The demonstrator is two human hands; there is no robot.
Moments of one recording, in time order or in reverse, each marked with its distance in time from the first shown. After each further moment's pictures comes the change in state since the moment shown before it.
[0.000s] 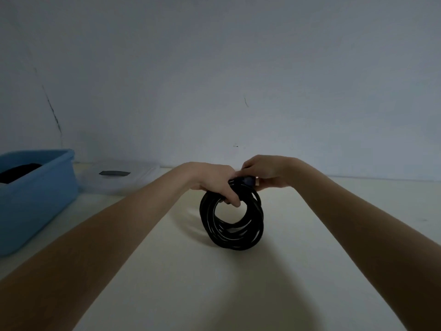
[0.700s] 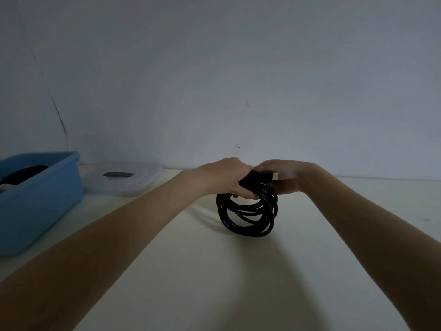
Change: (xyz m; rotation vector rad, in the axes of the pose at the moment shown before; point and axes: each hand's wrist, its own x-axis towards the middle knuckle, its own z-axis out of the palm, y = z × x) left_hand 0.000 0.010 0.009 0.438 0.295 0.229; right_hand -0.014 0.015 -0.012 0.277 -0.228 -0.037
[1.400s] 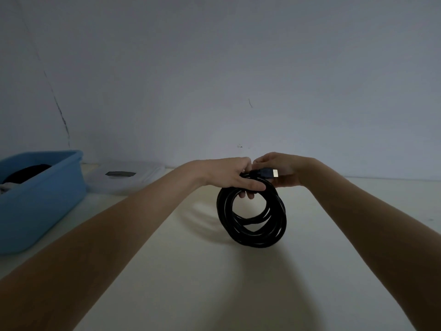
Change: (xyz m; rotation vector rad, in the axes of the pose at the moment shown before) left_hand -0.010 0.007 -0.015 -0.526 -0.175 -0.072; right_hand 0.015 -0.002 -0.008 -0.100 0.154 -0.054
